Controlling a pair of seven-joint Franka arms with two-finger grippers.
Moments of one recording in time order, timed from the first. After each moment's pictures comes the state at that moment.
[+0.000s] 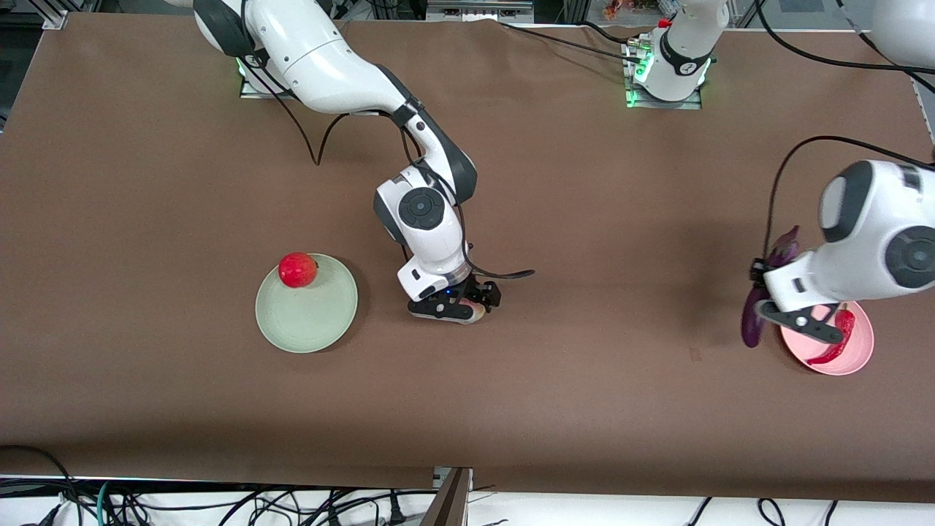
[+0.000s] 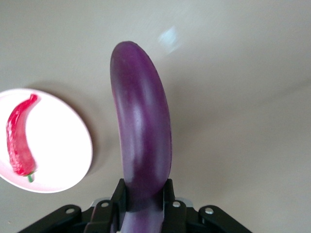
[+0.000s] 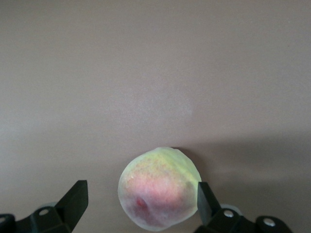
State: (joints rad) left arm 0.54 0.52 -0.53 -1.60 0.37 1.82 0.34; right arm 0.72 0.98 -0.06 -1.15 0.05 2.41 0.83
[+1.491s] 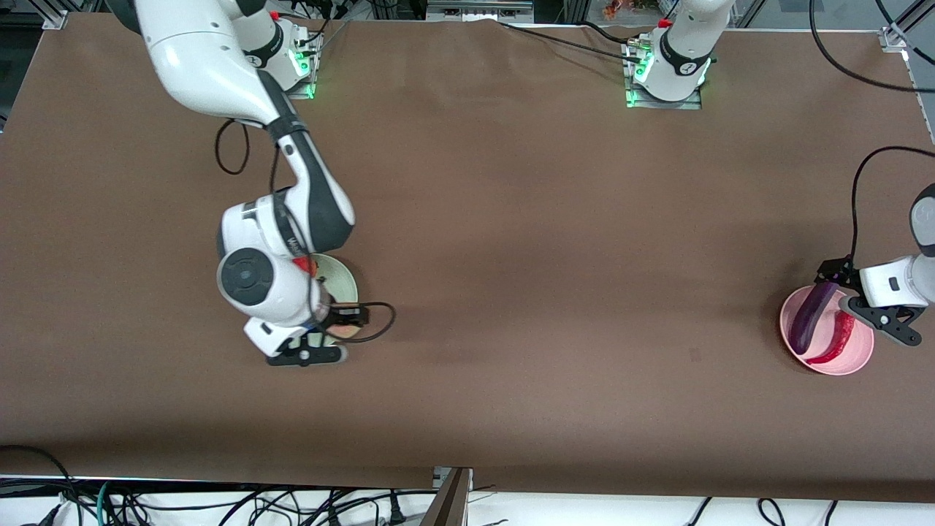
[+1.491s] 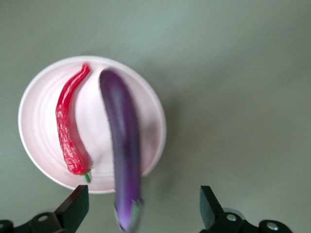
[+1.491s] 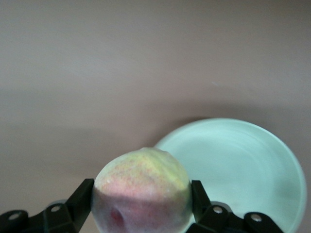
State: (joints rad) left arm 0.79 0.60 -0.68 -1.55 0.49 1.84 0.62; right arm 0.38 0.77 -0.07 -1.27 0.11 1.99 0.22
